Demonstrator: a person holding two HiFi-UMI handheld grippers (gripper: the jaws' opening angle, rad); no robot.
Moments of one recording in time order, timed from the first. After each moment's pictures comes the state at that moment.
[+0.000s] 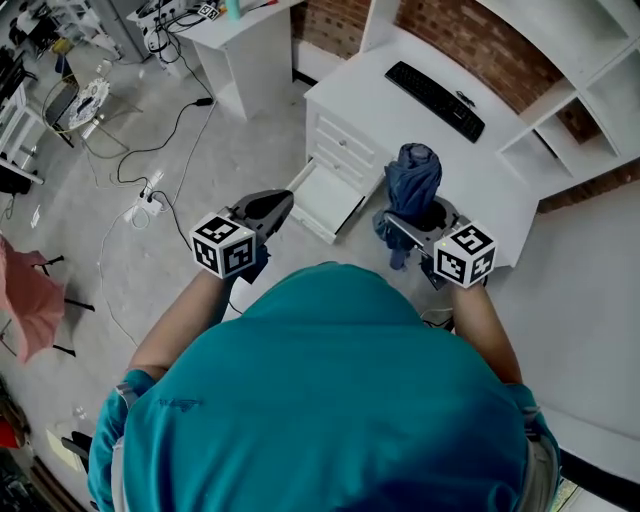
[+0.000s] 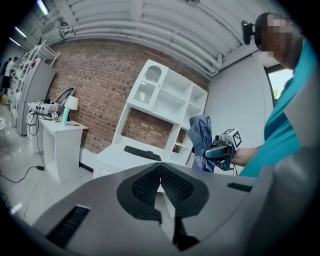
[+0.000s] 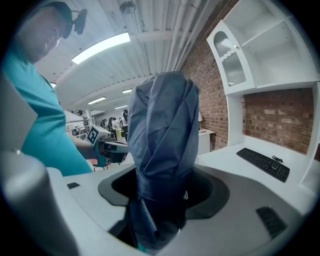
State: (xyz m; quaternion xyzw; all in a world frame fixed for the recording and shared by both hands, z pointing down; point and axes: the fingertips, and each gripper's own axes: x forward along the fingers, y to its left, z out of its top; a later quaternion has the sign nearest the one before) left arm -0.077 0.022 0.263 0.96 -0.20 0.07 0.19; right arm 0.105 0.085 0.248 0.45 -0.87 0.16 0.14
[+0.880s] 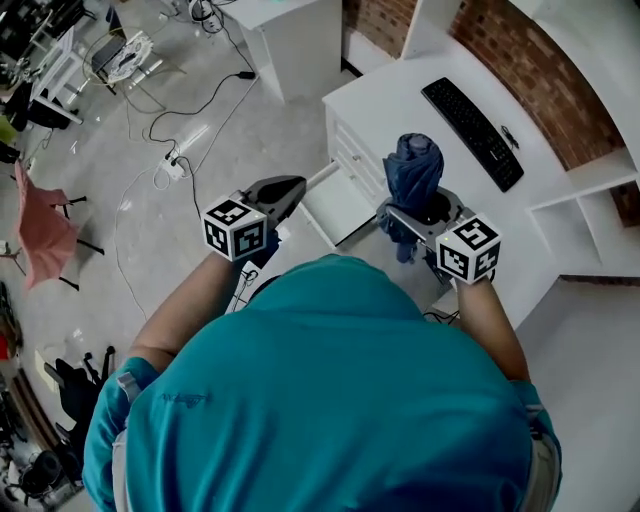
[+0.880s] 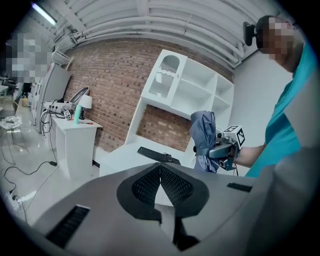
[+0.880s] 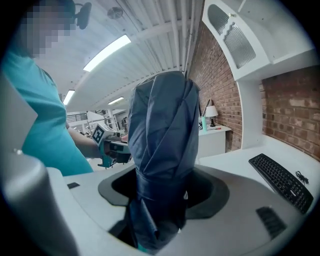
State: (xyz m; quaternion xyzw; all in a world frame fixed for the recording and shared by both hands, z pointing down) left arm 0.035 -0.083 0.286 0.93 -0.30 0.08 0.21; right arm 0.202 -0.052 0.272 0.33 -0.92 0.17 0.16
